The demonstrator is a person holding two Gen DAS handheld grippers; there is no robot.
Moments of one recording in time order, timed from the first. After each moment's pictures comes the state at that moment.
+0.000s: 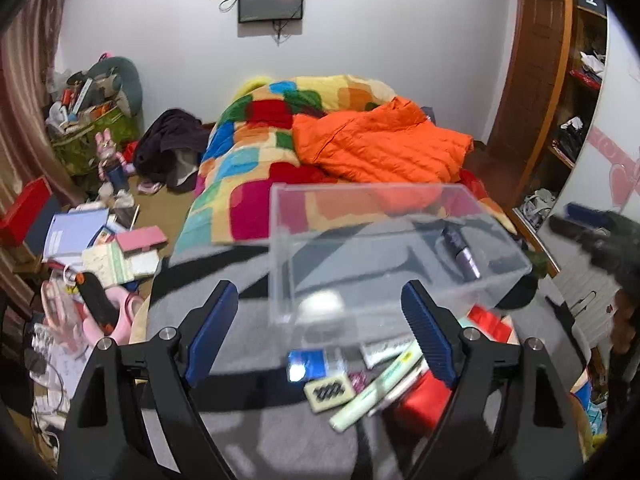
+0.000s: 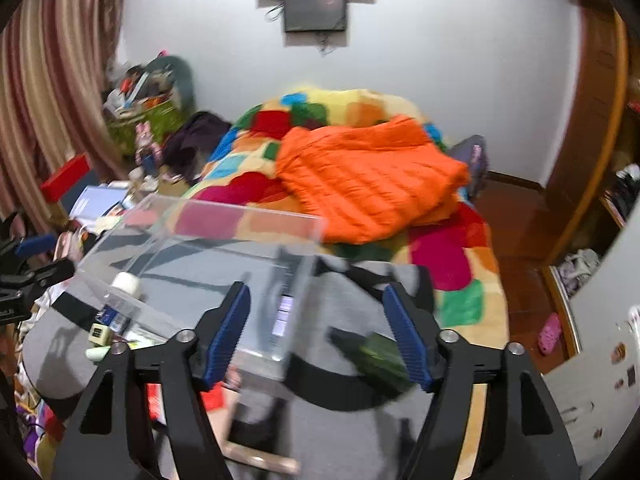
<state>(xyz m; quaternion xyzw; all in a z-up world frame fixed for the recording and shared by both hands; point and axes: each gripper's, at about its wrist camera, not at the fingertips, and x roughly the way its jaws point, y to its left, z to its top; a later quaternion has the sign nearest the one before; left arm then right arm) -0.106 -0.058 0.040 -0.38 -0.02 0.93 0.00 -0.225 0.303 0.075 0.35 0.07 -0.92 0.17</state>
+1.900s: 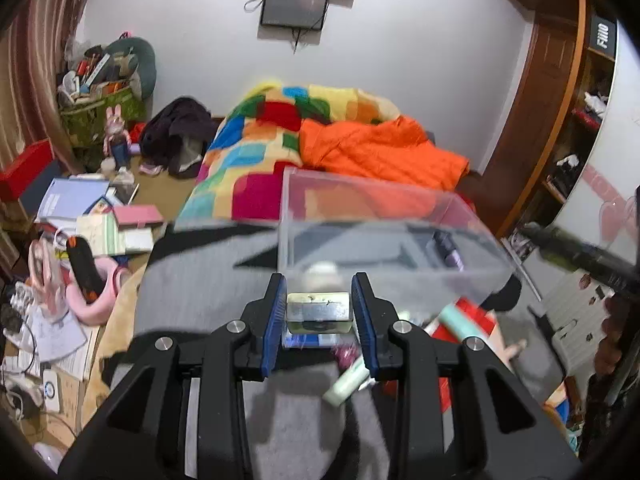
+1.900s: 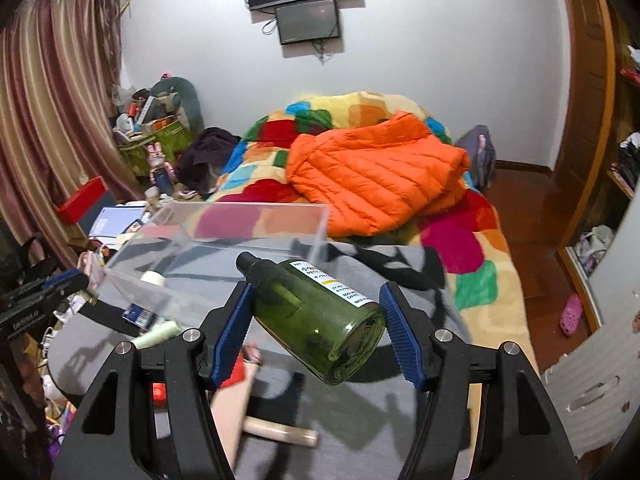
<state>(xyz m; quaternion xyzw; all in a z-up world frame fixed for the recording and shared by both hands) -0.068 -0.070 0.038 -0.34 -0.09 0.94 0.01 -0.198 0.310 0.071 0.35 0.01 -0.92 0.20</state>
